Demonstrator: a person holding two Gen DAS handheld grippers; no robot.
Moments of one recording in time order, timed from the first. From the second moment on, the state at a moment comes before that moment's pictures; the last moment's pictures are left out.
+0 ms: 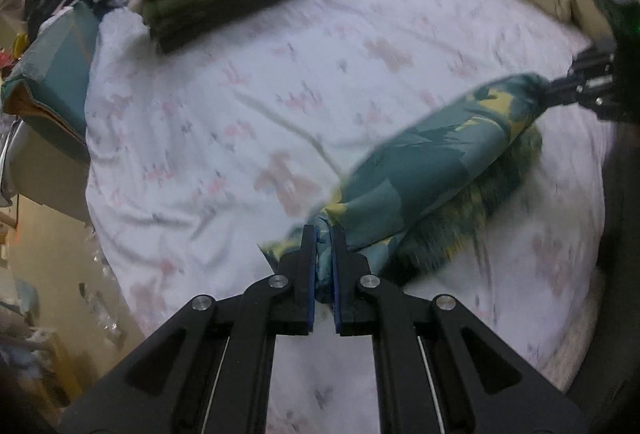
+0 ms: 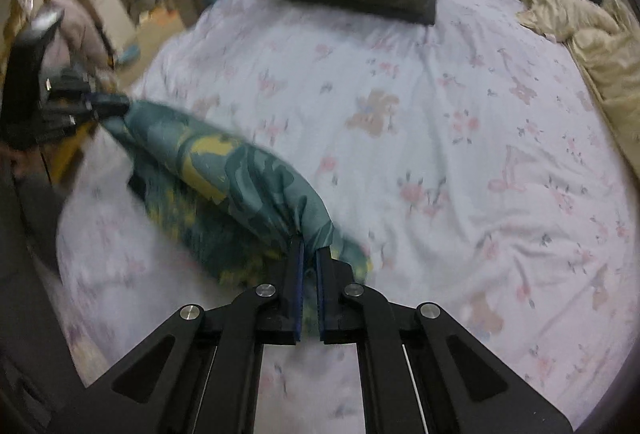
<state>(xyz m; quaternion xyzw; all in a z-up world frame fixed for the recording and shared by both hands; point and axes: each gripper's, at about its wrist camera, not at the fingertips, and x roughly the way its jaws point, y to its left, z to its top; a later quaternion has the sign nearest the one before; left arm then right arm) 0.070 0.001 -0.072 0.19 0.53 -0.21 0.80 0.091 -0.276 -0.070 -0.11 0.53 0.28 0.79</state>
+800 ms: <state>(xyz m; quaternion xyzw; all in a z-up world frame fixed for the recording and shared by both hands) 0.097 0.015 -0.079 -0.04 0.56 -0.13 0.82 0.114 -0.270 -0.036 0.01 0.54 0.23 0.81</state>
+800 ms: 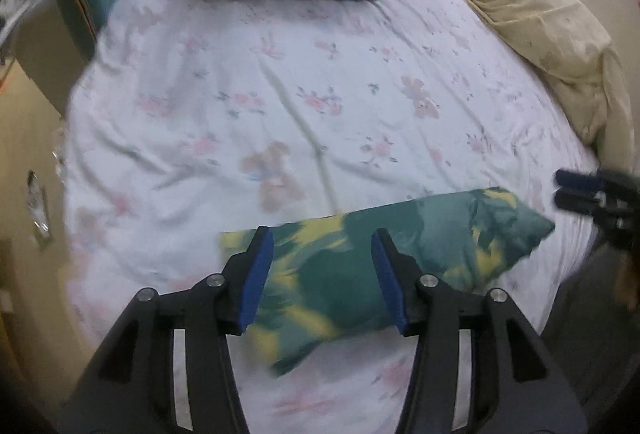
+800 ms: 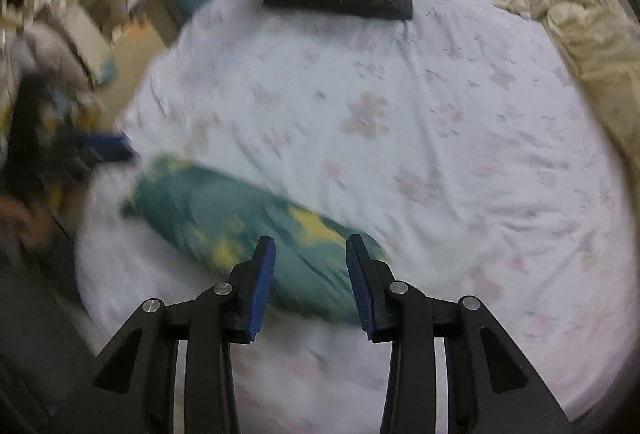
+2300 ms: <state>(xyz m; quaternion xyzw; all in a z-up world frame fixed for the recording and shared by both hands) 0.080 0.039 -0.103 -0.08 0.58 -0.05 0.81 0.110 -0.315 -0.087 0.17 0.56 0.12 0.80</state>
